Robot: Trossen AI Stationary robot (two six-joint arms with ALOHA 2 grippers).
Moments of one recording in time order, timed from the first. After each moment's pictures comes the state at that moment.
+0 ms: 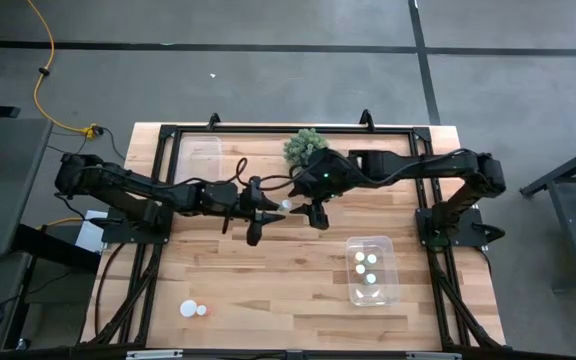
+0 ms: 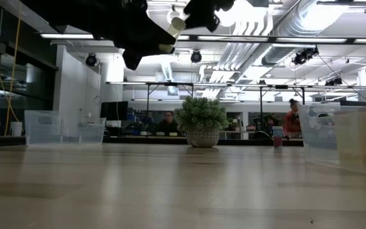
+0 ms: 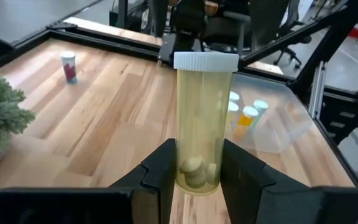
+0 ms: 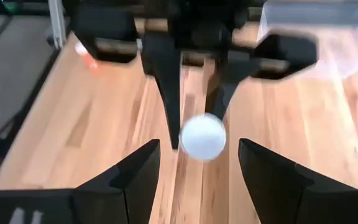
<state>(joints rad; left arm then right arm) 0.06 1.35 0.66 0.38 -0.07 -0.22 -0.04 1.60 1.47 -0.56 -0.17 -0.07</state>
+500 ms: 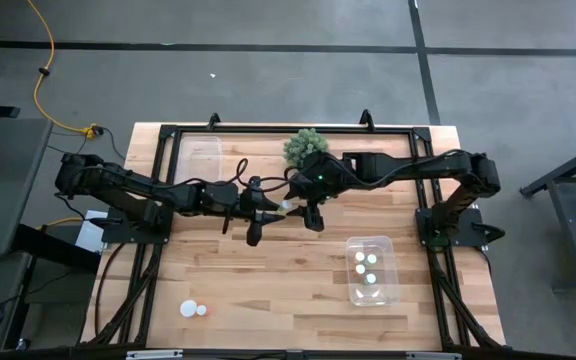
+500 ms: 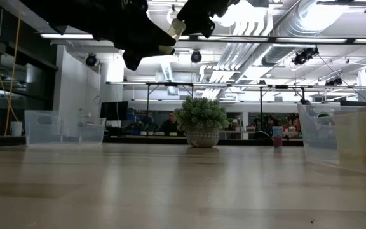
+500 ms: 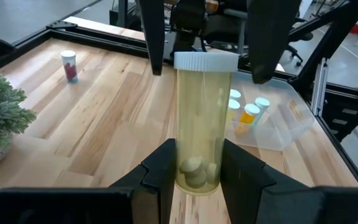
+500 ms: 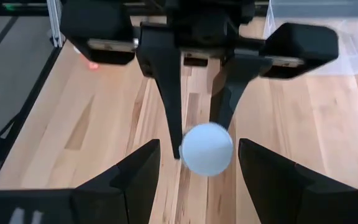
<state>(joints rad) 0.06 1.36 0.66 0.38 -0.07 -0.21 -0.04 1.65 1.47 -0.53 -0.19 -0.05</state>
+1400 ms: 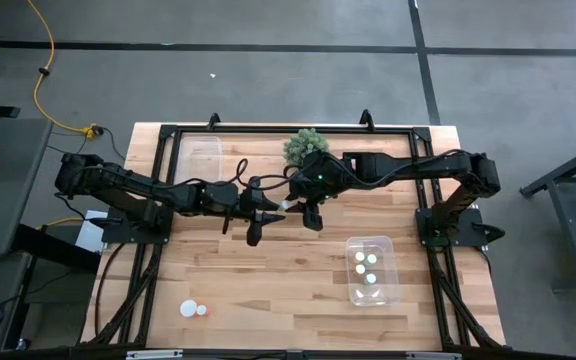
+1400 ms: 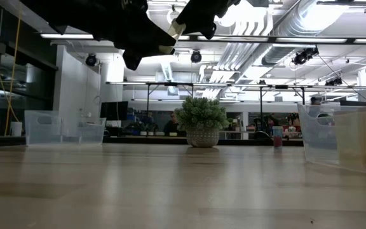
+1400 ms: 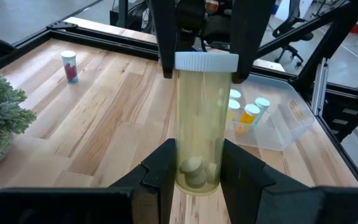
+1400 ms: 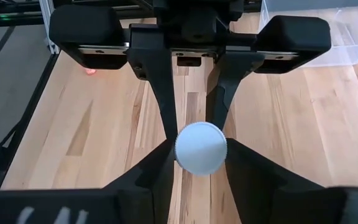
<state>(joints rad) 0.06 1.36 0.66 0.38 -0.08 -0.21 -0.04 1.65 1.47 -0.53 -0.18 0.00</state>
